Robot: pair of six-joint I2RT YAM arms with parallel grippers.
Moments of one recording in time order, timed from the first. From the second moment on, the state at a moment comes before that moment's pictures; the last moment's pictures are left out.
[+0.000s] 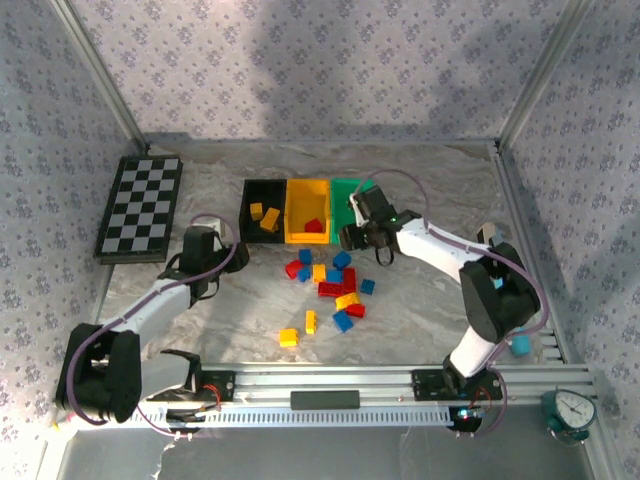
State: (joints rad) left arm -0.23 1.18 0.49 -0.05 0.09 -0.44; right arm 0.55 1.64 1.08 -0.40 0.00 0.23
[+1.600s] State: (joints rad) left arm -0.29 1.65 0.98 -0.24 0.23 -0.56; right arm 0.48 1.17 0.65 -0.26 0.15 0.19
